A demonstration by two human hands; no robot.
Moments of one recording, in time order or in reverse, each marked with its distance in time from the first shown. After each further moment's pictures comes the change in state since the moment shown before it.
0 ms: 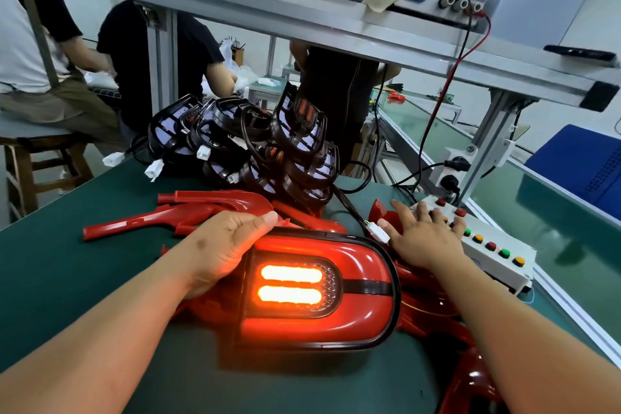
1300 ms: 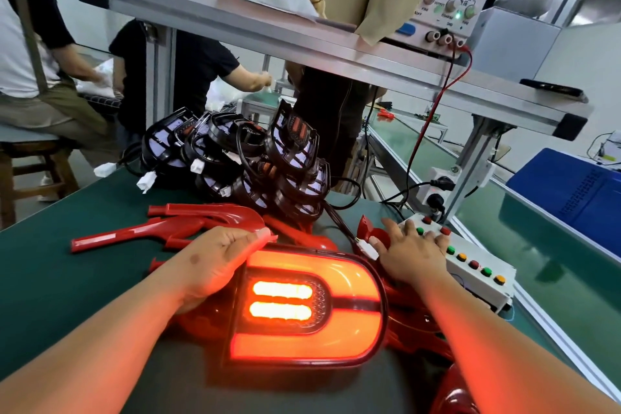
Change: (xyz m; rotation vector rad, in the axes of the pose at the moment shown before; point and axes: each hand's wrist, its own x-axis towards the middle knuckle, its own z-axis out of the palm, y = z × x) left_hand 0.000 0.002 0.003 0.070 0.026 0.052; right_hand -0.003 -0.008 -0.012 -0.079 0.020 0.026
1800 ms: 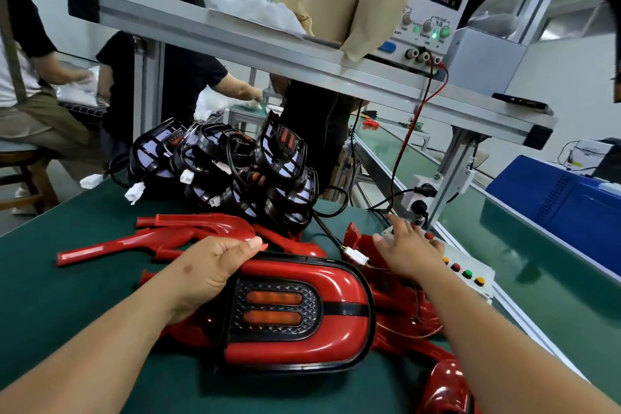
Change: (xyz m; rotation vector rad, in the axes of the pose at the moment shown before) left_hand 0.000 -0.005 -0.001 -0.026 0.046 -0.037; right_hand -0.002 0.018 -0.019 0.277 0.001 0.053
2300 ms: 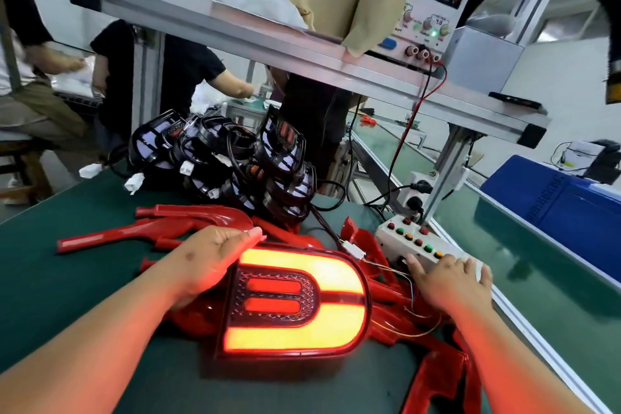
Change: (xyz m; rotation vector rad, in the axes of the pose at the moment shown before) left_hand -0.001 0.005 0.002 0.014 -0.087 0.045; right_hand -0.053 0.053 0.001 -0.230 -0.004 0.316
